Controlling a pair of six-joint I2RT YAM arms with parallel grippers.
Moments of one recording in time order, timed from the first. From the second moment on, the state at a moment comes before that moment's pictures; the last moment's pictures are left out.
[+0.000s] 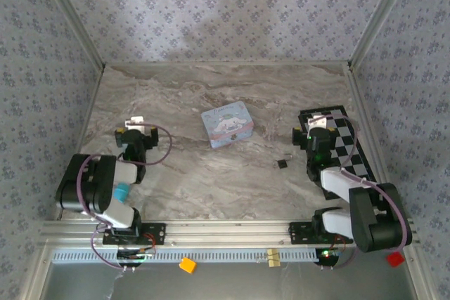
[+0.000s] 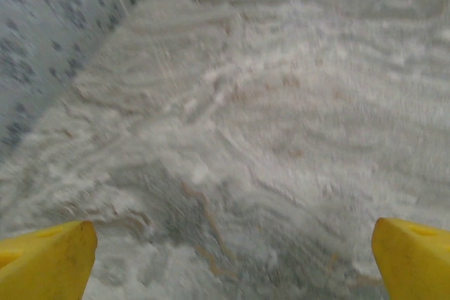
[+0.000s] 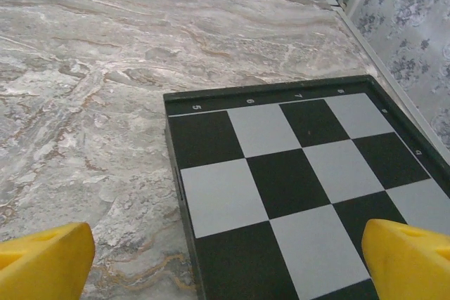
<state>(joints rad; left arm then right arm) -0.08 1.53 0.30 0.83 -0.30 0.03 0.14 1.23 0.31 0.49 0.33 -0.03</state>
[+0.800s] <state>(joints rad) -0.01 1.54 0.39 0.75 -0.19 -0.03 0.04 1.52 0.31 0.81 0.15 -0.08</state>
